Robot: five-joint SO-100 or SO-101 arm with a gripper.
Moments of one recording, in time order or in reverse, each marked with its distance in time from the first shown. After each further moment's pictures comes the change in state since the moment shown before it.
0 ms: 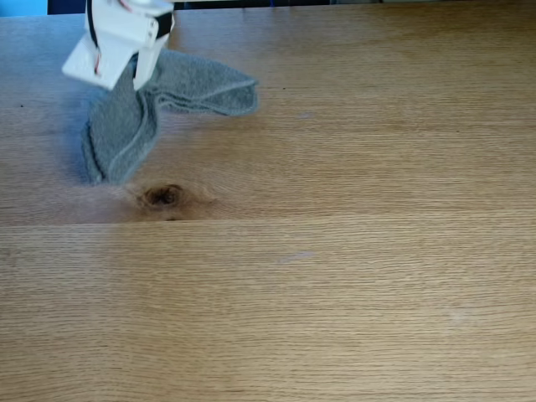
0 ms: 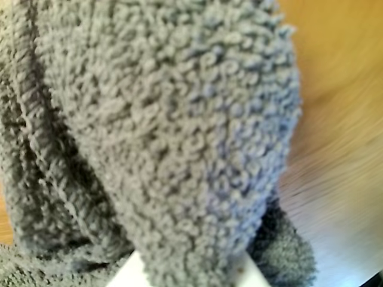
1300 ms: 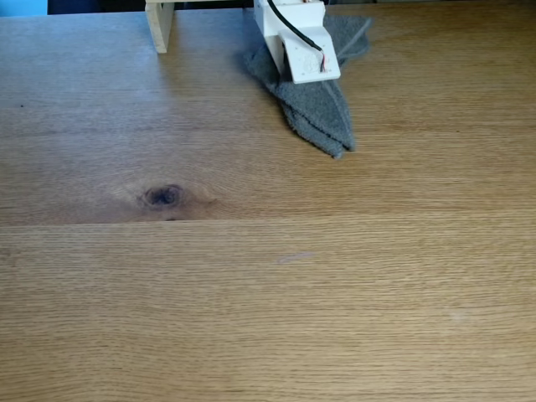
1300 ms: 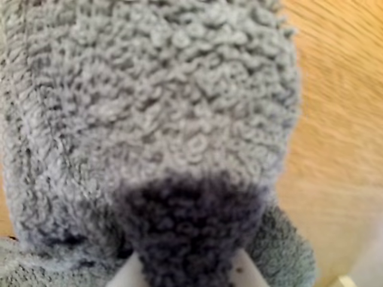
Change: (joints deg) arm -50.4 4.3 28.0 -9.0 22.5
